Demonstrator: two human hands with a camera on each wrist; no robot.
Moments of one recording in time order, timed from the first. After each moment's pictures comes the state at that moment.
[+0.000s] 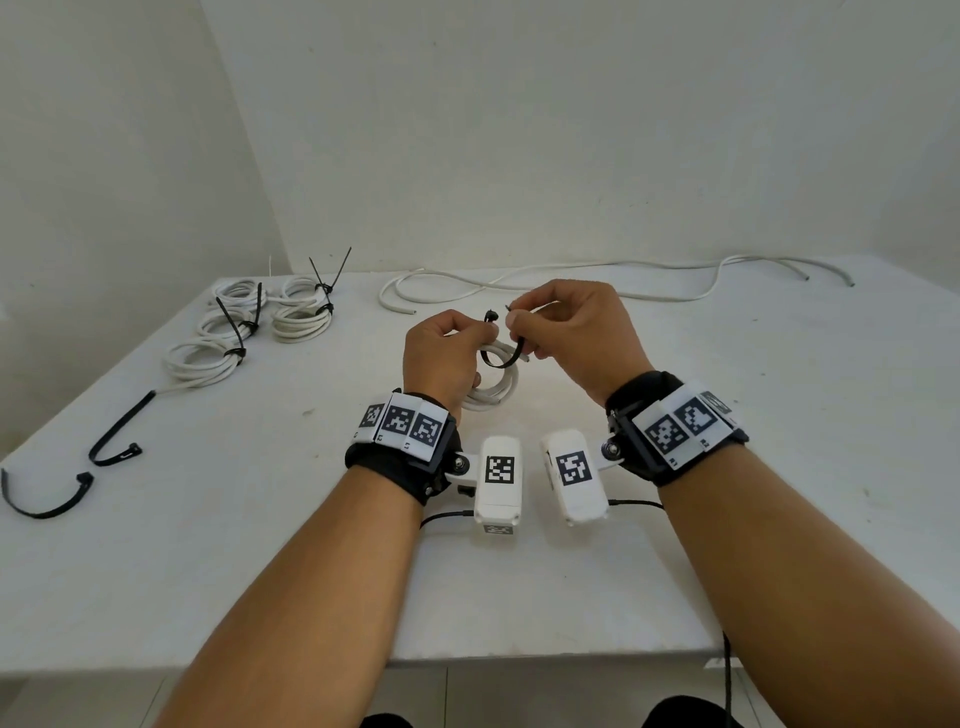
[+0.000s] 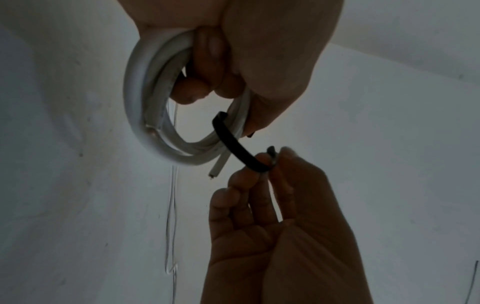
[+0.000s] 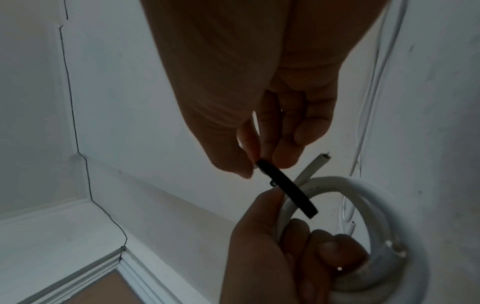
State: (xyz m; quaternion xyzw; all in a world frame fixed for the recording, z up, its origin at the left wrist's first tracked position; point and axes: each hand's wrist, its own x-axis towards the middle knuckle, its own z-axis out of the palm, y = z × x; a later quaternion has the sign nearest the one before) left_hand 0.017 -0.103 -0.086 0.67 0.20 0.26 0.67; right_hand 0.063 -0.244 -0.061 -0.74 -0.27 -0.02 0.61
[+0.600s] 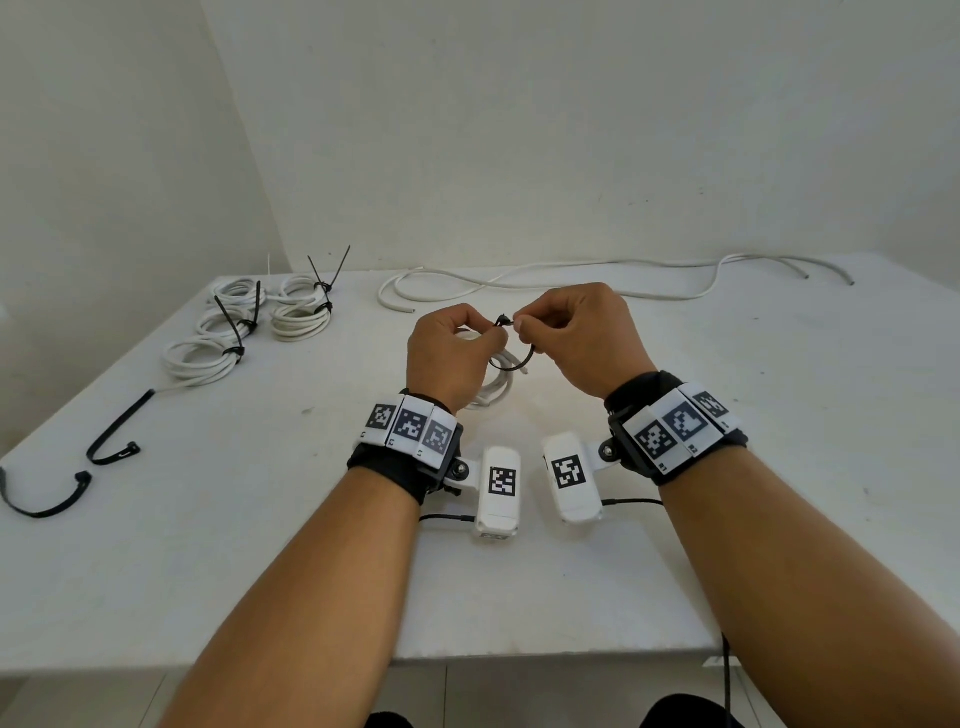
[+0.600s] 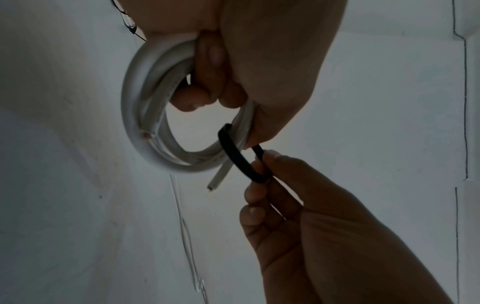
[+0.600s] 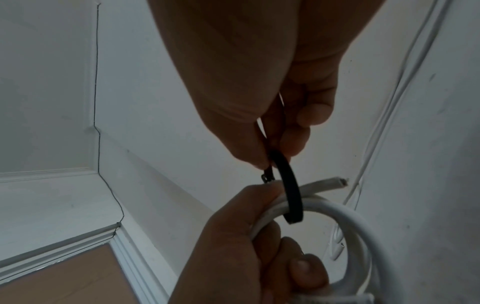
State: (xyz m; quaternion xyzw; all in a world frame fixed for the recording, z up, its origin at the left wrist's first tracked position) left_hand 0.014 -0.105 -0.083 0.76 0.15 0.28 0.56; right_hand 0.072 -0.247 -0.066 -0.81 -0.29 -0.09 0.50
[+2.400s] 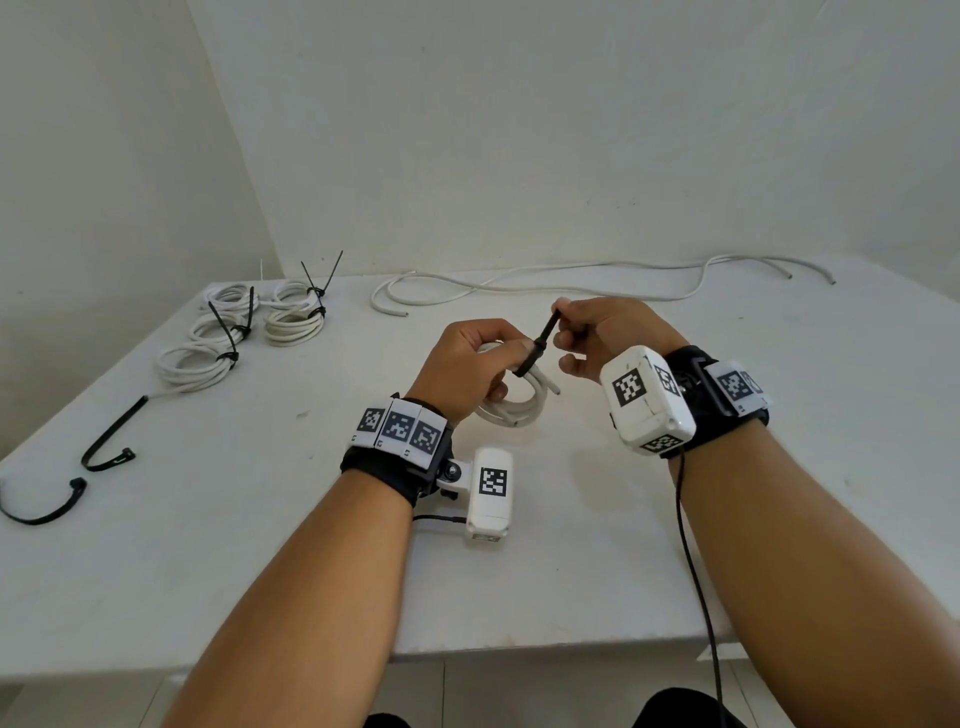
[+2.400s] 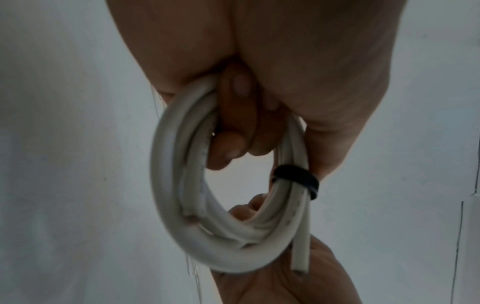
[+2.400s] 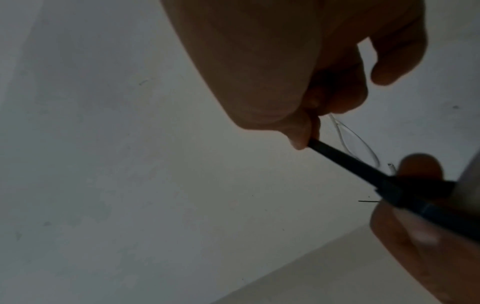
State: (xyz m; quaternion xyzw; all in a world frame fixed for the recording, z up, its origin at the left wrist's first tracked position) left_hand 0.005 -0.112 -0.083 0.75 -0.03 0.14 0.65; right_hand 0.100 -0.278 -0.066 -0.62 -0.08 0.22 0.75
